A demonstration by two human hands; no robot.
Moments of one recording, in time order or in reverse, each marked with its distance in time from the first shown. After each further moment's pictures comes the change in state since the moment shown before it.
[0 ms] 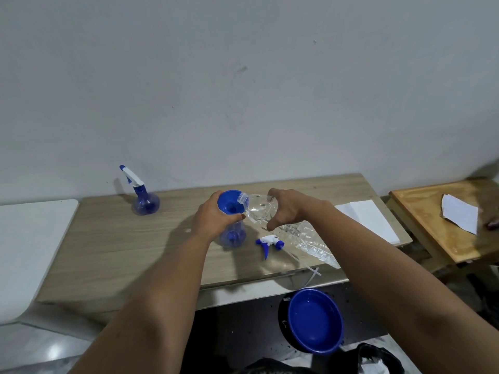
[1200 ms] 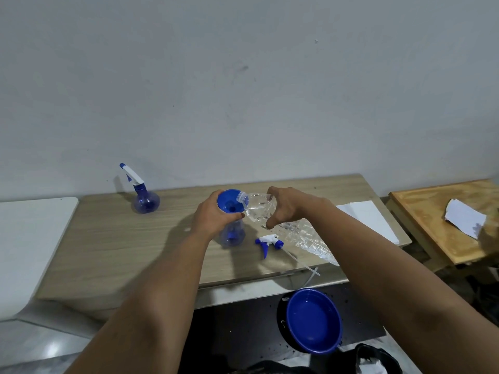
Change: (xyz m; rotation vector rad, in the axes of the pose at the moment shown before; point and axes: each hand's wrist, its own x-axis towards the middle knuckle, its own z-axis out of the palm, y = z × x) left_hand 0.001 -0.001 0.001 -0.009 0.024 -0.008; right_hand 0.001 -0.005 -0.005 -0.016 -0.002 -0.001
